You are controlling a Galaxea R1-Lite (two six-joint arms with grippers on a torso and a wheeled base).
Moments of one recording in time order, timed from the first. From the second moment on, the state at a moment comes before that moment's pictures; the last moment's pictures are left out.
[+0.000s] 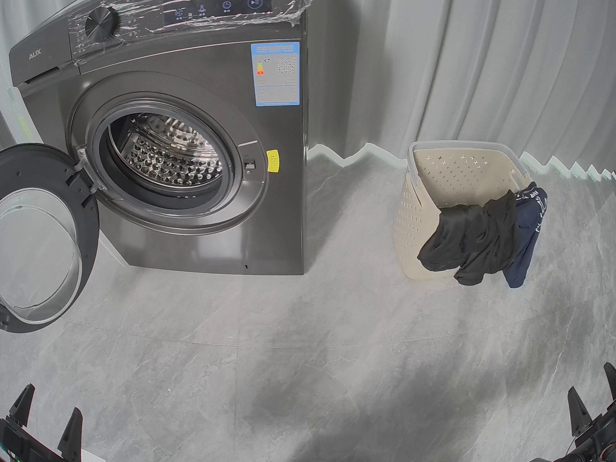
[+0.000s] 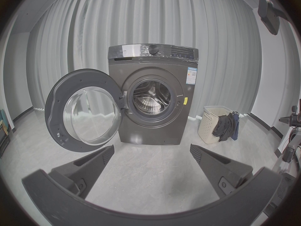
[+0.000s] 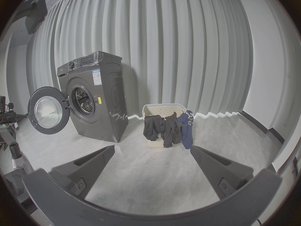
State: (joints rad) left arm 0.00 0.02 -0.02 0.01 0.00 -0.03; right arm 0.01 0.01 -0.02 0.00 0.02 -0.01
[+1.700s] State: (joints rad) left arm 0.00 0.02 -0.02 0.01 0.00 -0.03; right arm 0.01 0.02 -0.02 0.00 0.02 -0.01
